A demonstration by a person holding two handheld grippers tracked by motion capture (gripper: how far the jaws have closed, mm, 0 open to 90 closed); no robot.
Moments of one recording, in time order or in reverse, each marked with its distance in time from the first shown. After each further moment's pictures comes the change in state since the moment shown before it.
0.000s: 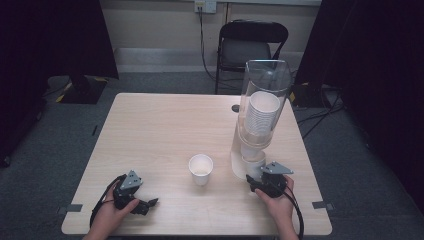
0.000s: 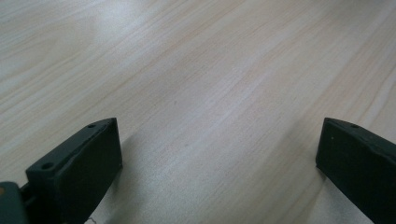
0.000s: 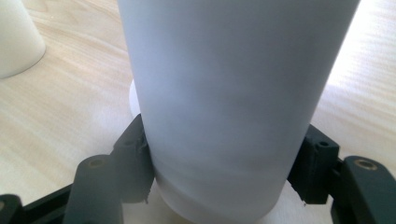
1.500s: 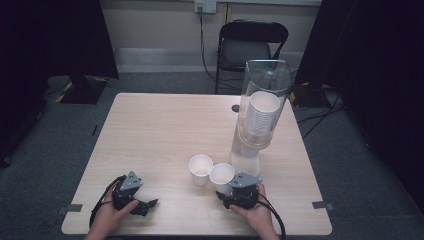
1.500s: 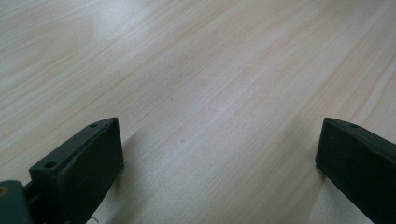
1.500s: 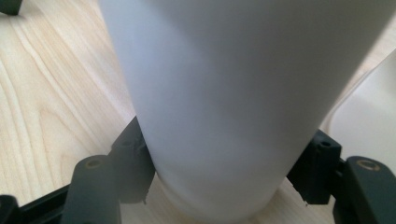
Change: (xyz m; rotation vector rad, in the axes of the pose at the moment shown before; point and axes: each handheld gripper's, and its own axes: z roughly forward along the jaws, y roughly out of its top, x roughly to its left) left arm -0.002 -0.001 -0.002 0.002 -0.001 0.006; right arm 0.079 0.011 0.015 0.002 0.286 -0.216
